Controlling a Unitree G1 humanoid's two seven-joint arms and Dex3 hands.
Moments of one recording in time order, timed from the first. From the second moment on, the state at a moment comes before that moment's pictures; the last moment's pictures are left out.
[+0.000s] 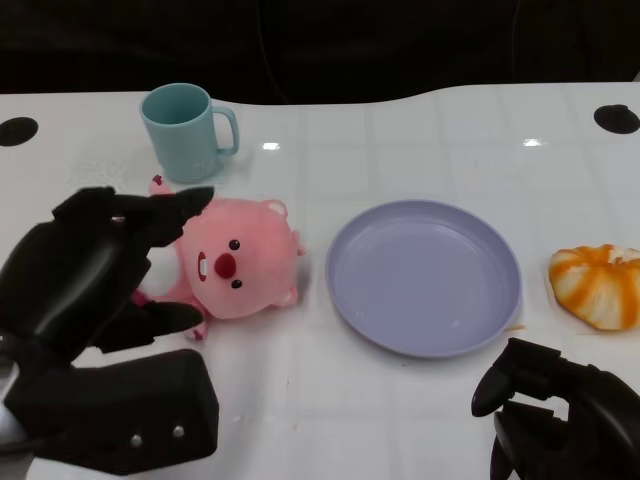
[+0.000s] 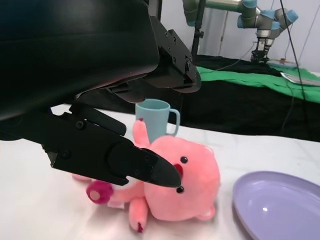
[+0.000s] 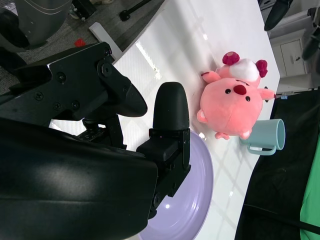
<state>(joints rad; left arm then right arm) -0.03 0.44 -0.08 -0.39 0.69 0.09 -0.20 0.31 -0.23 0.06 -0.56 0.23 0.47 0.27</state>
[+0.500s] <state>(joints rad) -0.20 0.51 -0.16 -0.20 0.86 0.19 -0.33 0.32 -0.23 0.06 -0.56 0.23 0.47 0.27</state>
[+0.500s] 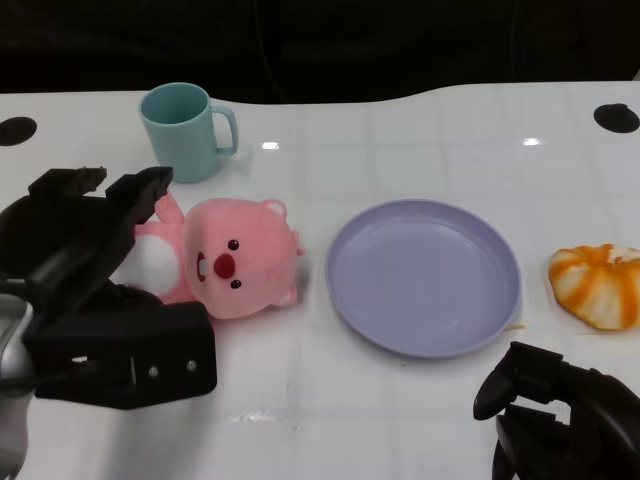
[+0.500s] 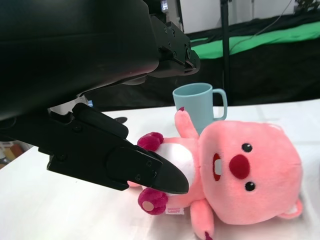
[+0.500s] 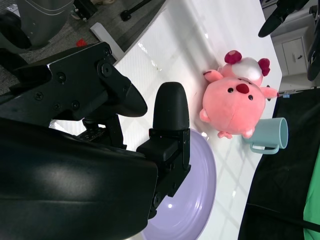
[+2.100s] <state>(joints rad) -0.61 0.40 -0.43 0.57 0.82 0.15 -0.25 0.34 -0.23 0.07 -0.61 0.23 0.50 0.25</state>
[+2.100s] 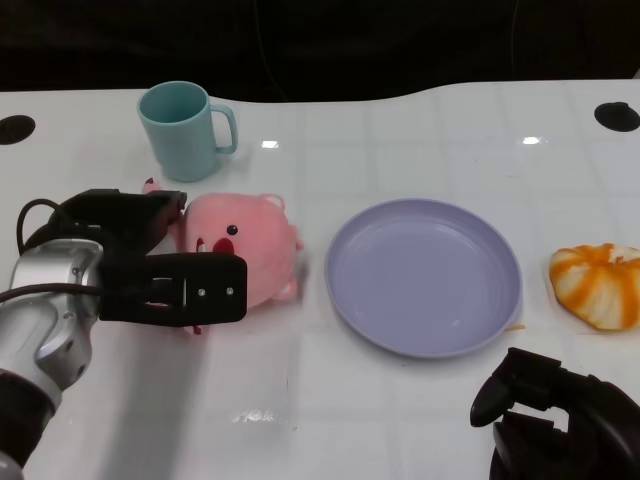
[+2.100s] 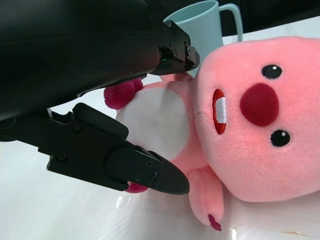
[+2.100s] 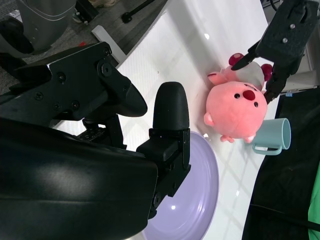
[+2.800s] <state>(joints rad) -0.79 0.30 -0.49 1.10 0.74 -0.03 -0.02 0.36 -0.23 0.07 -0.64 0.23 0.51 0.25</state>
